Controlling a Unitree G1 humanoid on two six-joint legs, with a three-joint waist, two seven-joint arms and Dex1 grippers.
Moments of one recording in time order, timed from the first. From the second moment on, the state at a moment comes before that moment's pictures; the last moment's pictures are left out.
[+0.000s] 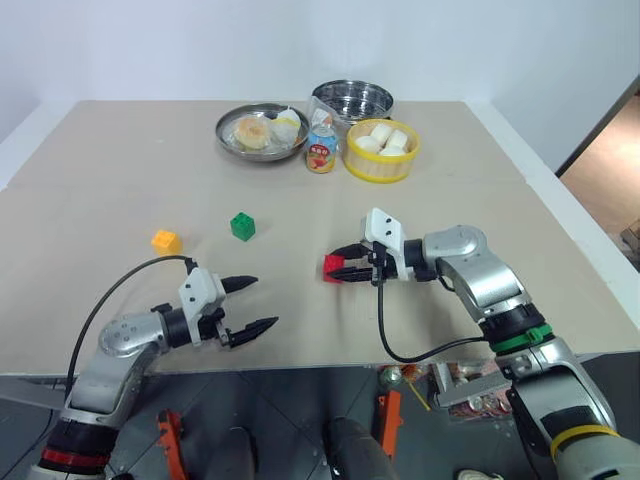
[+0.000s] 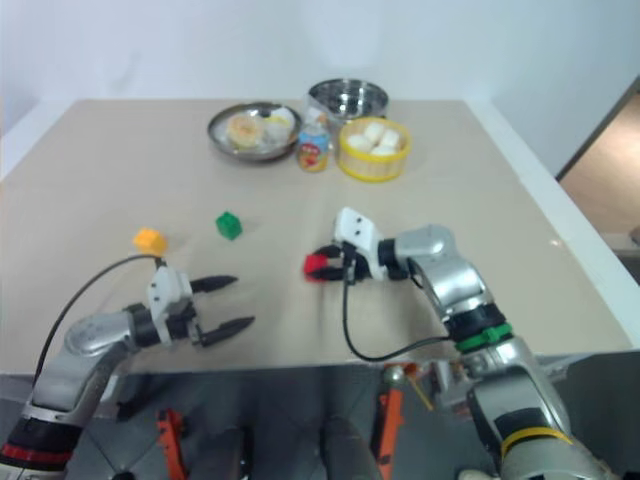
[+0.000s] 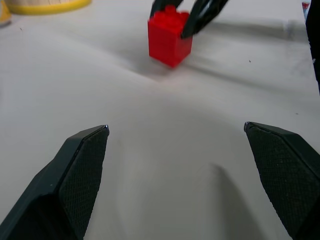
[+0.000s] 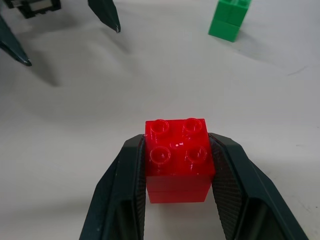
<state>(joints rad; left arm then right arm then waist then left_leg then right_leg) -0.11 0.55 -0.02 -0.13 -0.37 0.14 -0.96 -0.78 -0.55 0.31 0.29 0.18 0.25 1.19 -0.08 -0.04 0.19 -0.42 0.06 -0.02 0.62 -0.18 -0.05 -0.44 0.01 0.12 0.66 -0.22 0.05</state>
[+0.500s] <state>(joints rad) -0.10 0.55 0.01 -0.14 -0.38 0.14 -0.95 -0.84 -0.51 0.30 0.46 0.15 0.19 1.29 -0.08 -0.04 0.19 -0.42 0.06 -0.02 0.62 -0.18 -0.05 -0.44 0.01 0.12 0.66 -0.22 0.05</state>
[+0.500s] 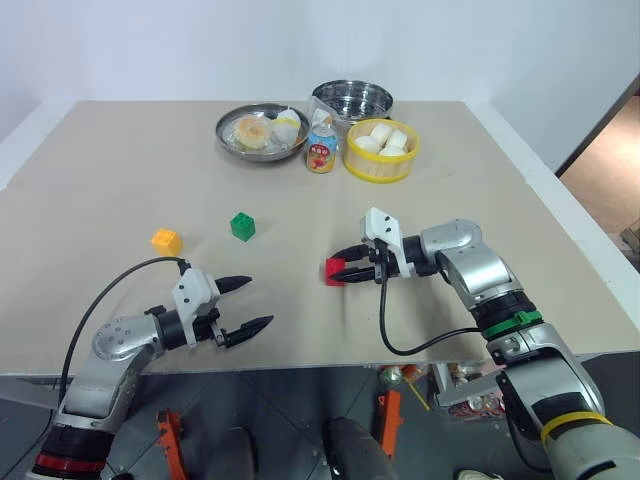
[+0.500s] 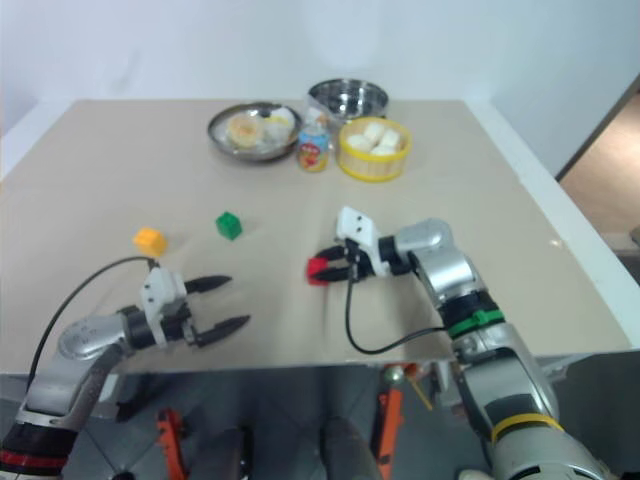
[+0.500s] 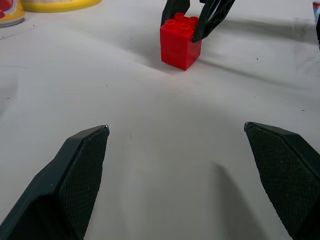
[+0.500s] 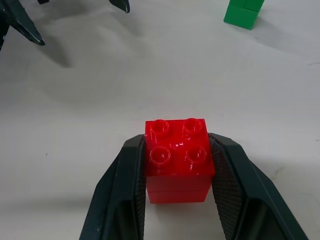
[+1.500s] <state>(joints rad) -0.23 0.49 0.14 -0.14 -0.40 0.28 -0.67 -0.70 -0.48 0.18 0.00 0.27 0.33 1.11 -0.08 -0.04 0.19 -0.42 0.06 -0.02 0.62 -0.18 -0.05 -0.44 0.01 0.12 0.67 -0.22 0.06</state>
